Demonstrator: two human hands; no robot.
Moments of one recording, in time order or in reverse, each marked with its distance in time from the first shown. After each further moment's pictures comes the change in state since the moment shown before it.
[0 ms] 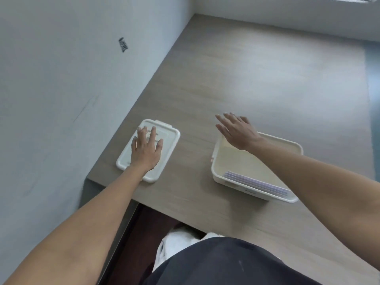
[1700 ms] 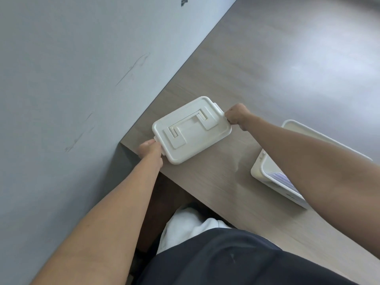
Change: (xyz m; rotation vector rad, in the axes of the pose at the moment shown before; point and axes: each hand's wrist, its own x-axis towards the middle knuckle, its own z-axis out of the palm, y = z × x) left_hand -0.043 -0.077 0.009 -1.298 0.253 -1.216; right_hand 0.109 -0.138 0.032 0.915 -0.321 0.655
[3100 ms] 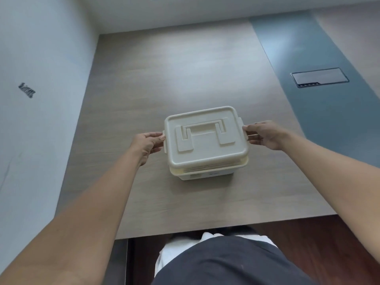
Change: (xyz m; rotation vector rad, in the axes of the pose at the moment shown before) left_hand -0.169 0.018 0.192 0.605 -1.034 0.409; right_hand -0.188 0.262 -0.234 0.774 0.310 0.138
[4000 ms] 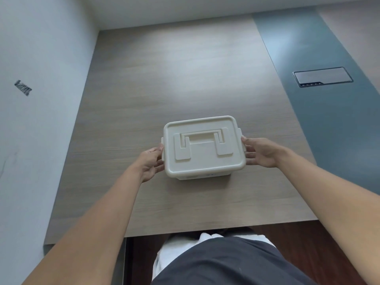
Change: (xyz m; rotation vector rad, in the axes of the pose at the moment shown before) left_hand -0.026 -0.036 0.019 -0.132 -0.091 -0.225; right_hand -0.006 0.036 0.002 0.136 -0.168 0.135
